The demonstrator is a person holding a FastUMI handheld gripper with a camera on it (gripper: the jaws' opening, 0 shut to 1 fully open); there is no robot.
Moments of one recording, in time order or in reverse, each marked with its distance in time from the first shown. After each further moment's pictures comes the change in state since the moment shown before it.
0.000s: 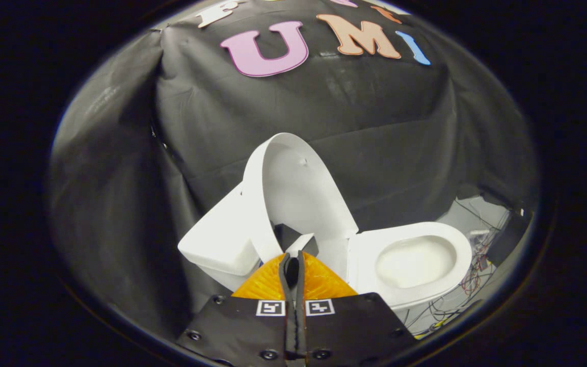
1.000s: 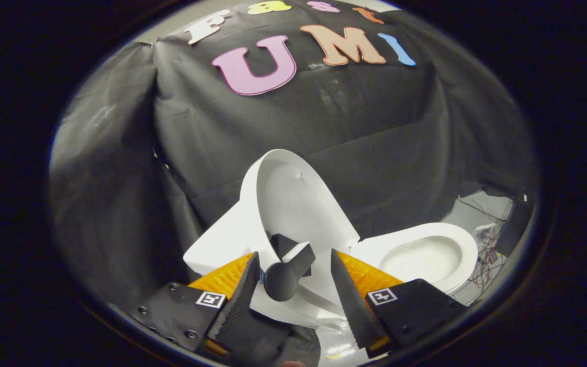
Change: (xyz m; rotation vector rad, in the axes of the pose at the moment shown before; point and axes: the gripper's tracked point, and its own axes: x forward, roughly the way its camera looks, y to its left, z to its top) arm -0.012 -0.007 0.012 0.084 -0.103 0.045
